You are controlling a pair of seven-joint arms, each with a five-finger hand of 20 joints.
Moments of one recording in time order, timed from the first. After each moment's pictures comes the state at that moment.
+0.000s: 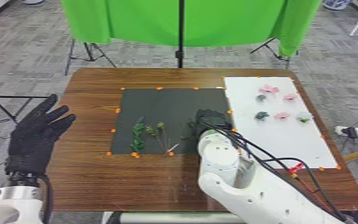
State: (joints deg) left arm 133.7 -59.7 -102.4 -128.6 39.9 13.4 17.3; right arm -68.1 -64.5 34.7 -104.8 -130.4 -15.9 62.9
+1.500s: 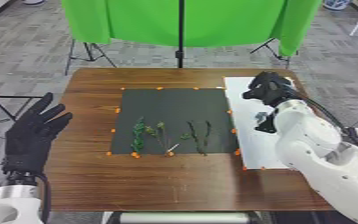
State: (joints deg) left arm 133.0 -58.8 -102.2 -127.2 38.9 13.4 19.2; right arm -75.0 -39.3 57.2 -112.2 -117.6 -0.8 42.6
